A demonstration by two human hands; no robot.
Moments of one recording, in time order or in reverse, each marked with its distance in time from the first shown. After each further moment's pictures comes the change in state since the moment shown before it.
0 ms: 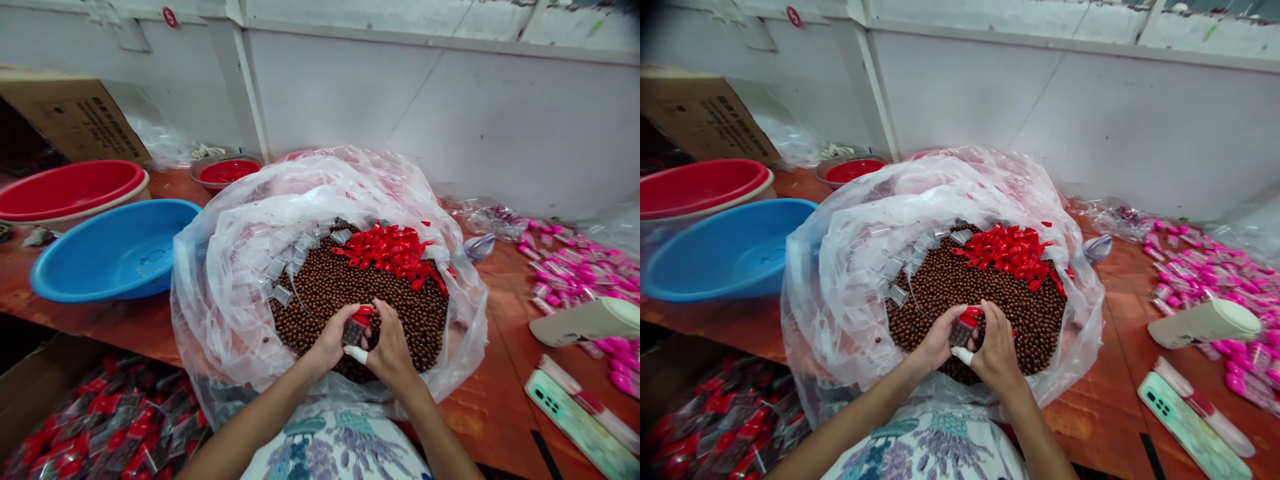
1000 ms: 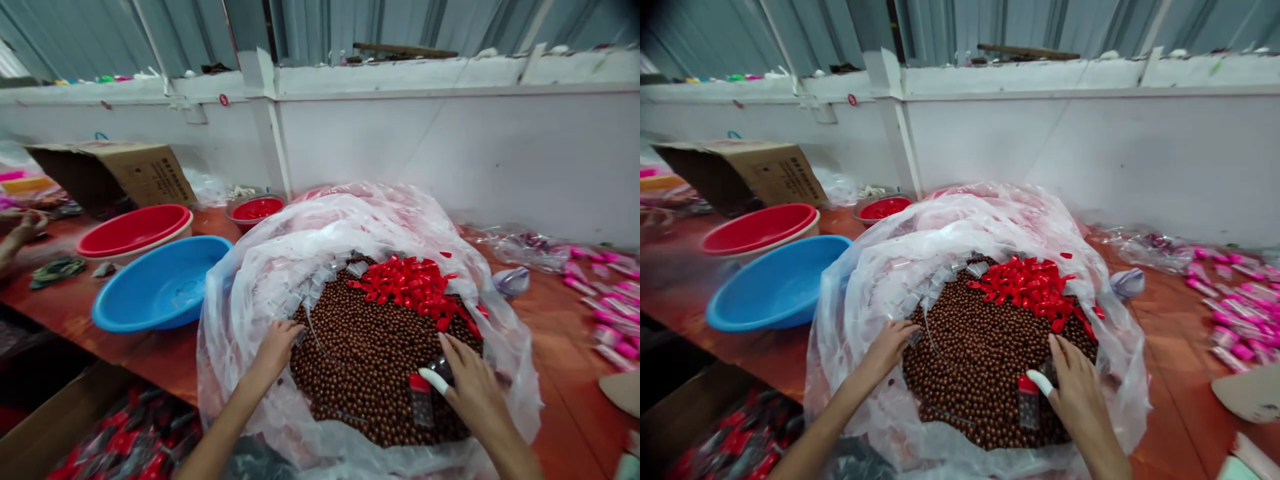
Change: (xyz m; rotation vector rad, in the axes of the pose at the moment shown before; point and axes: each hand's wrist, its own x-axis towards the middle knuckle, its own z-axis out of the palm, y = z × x) left_hand -0.052 0.096 -0.133 1.870 0.496 0.362; right_hand -0.005 0.102 -0.043 -0.427 -0.089 0.072
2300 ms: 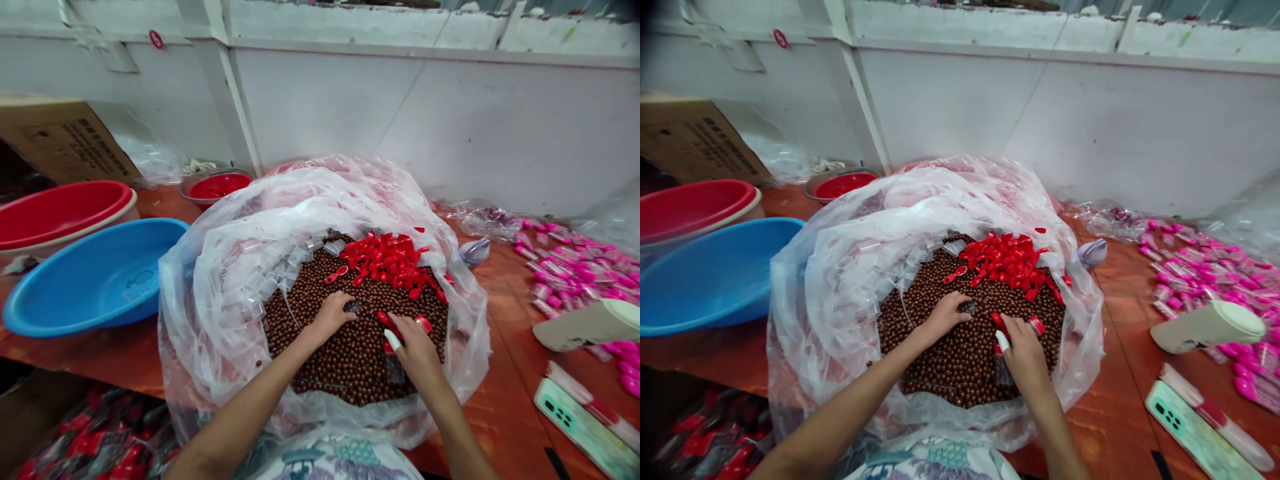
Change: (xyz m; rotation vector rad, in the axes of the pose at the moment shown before) left_hand 0.085 0.120 0.084 -0.356 -0.135 0.235; right_hand 0.008 -0.040 0.009 0.369 -0.063 0.057
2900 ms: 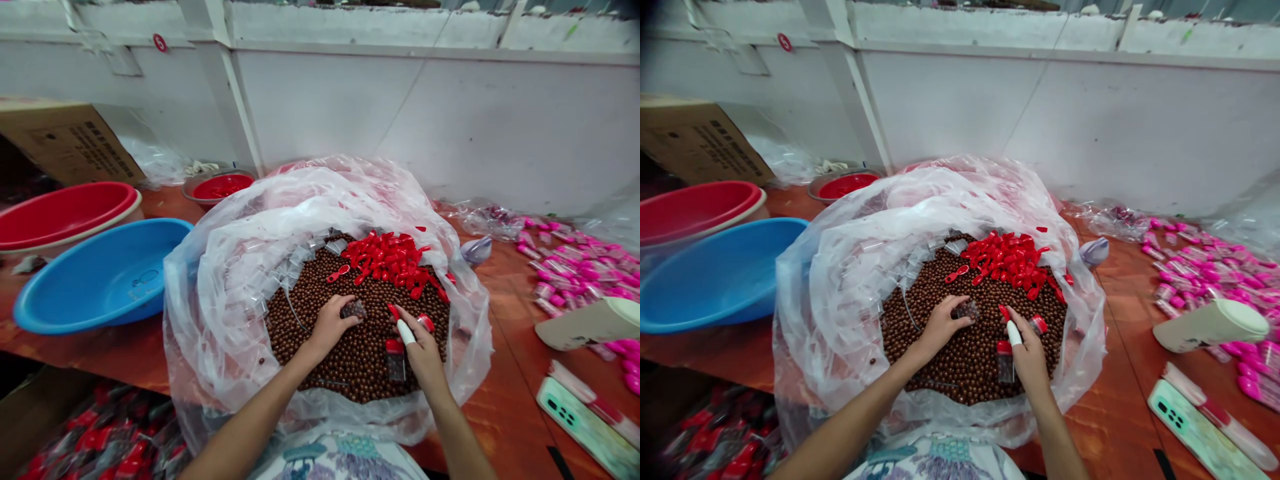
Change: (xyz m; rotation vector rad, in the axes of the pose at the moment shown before) left_hand -0.035 0.022 -0.004 -0.295 0.216 -0.014; right_hand -0.004 -0.013 0.000 0.635 0.090 0.396
